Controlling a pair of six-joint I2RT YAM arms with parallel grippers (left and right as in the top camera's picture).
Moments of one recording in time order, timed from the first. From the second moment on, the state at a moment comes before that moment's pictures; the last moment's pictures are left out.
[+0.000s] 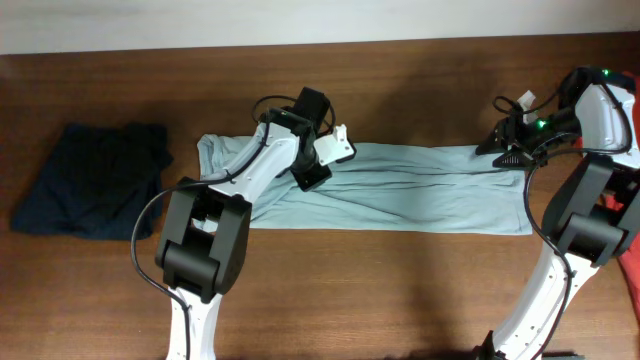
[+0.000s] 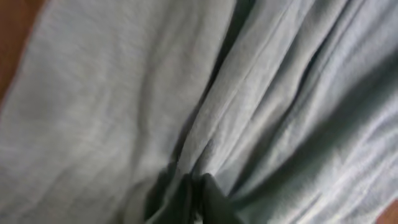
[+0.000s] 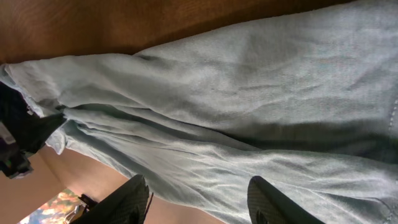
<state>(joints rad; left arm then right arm) -0.46 2.20 1.69 -0.88 0.14 0.66 -0.41 2.35 2.01 -1.47 -0.59 -0.19</state>
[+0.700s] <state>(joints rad) -0.46 2.20 1.76 -1.17 0.08 0.65 -0.41 2.35 2.02 -1.47 -0.58 -0.19</state>
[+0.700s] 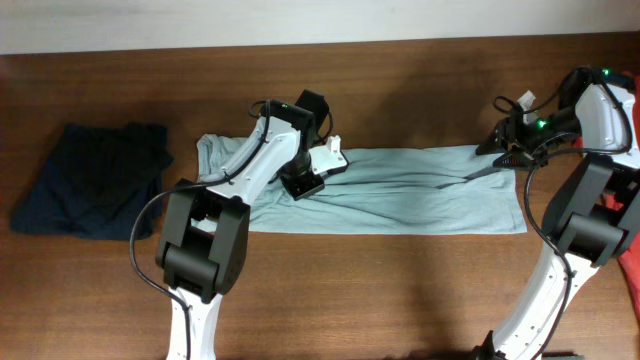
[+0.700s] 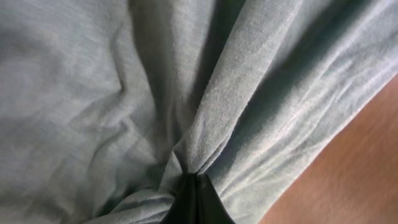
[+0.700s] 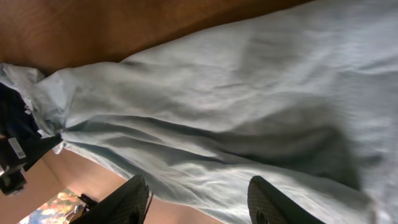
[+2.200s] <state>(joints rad) -0.46 2.20 1.76 -1.13 0.05 0.63 -0.37 2.35 2.00 -1.57 -0.04 0.16</state>
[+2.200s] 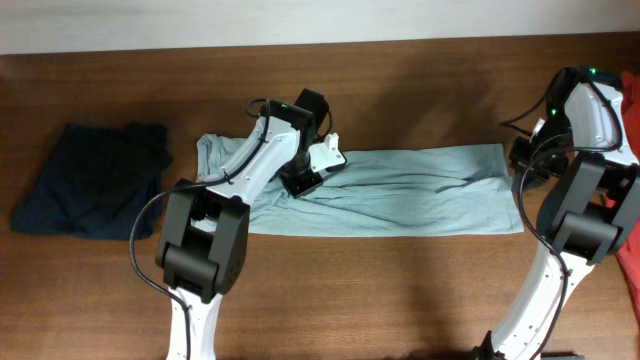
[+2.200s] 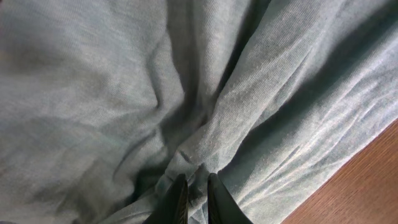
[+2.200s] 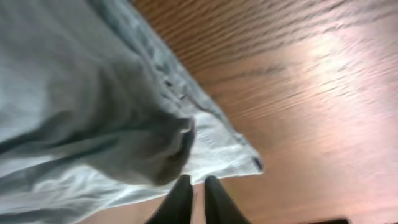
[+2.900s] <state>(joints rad) -0.46 2.20 1.76 -1.13 0.05 0.63 -0.37 2.35 1.99 -1.48 -0.10 0.06</state>
